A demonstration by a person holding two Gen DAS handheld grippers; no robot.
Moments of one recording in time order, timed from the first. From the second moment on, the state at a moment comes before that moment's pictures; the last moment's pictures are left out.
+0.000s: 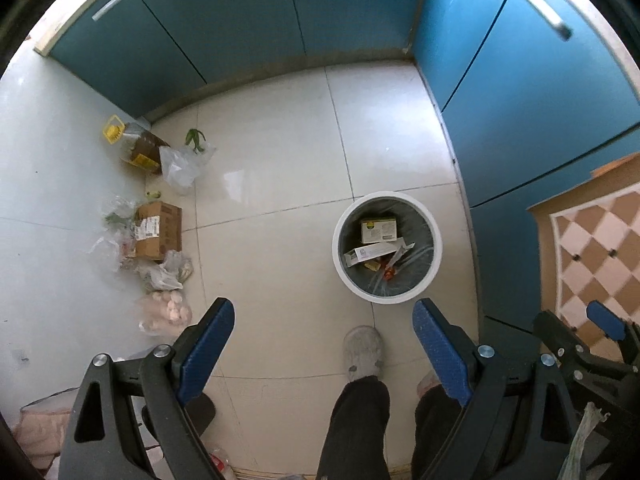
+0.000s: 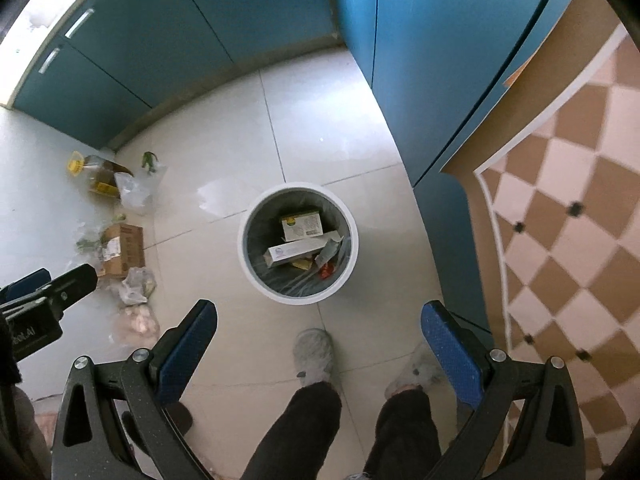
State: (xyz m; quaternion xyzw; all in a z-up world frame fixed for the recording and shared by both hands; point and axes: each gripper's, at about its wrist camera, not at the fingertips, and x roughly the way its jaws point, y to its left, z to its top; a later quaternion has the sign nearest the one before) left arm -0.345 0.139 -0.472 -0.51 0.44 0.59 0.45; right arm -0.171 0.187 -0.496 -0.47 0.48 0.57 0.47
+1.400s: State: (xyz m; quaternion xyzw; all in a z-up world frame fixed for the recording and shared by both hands) left arm 0.187 0.134 -0.252 -0.28 0.52 0.37 0.72; right arm 0.348 -0.002 -0.199 -0.13 0.58 0.35 0.73
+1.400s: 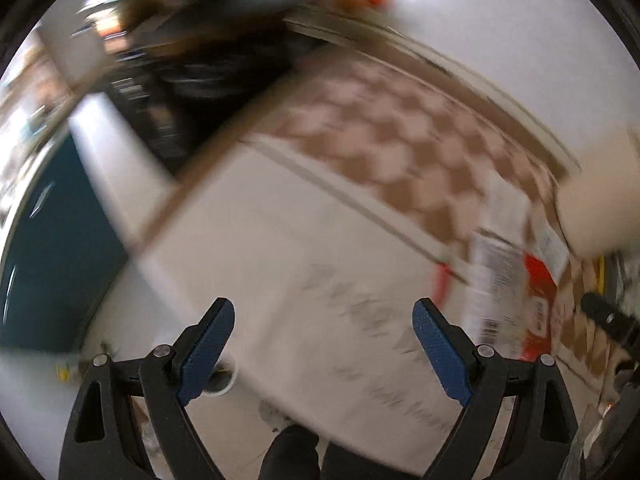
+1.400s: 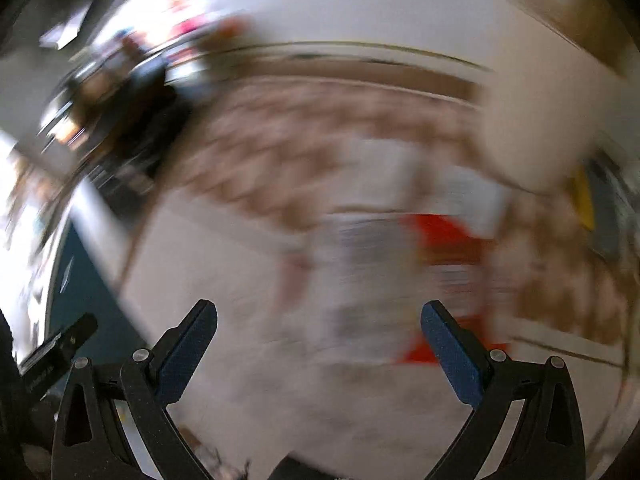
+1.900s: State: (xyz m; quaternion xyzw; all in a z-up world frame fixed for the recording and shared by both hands) left arm 0.281 0.126 -0.343 -0.29 0.59 0.31 0.68; right arm 0.473 -0.044 -0.290 -0.08 0.61 0.27 0.74
